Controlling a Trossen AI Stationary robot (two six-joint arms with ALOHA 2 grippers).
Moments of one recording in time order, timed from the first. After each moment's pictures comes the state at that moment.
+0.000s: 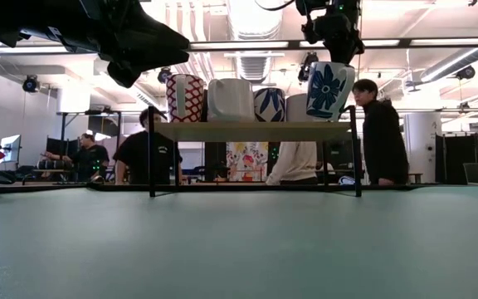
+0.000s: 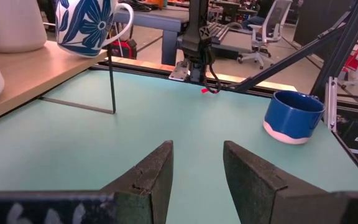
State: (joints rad) left arm -0.33 1.22 0.48 0.57 -0.48 -0.23; right arm -0.56 1.68 1.92 -1.57 0.10 0.01
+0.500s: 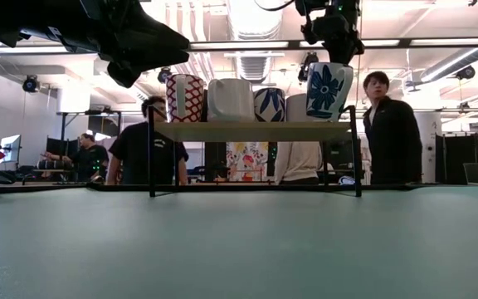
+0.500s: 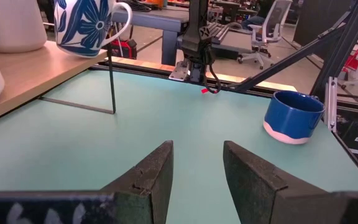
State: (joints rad) left arm -0.33 1.22 0.48 0.57 -0.48 -0.23; right arm -0.56 1.68 1.92 -1.56 0.10 0.03
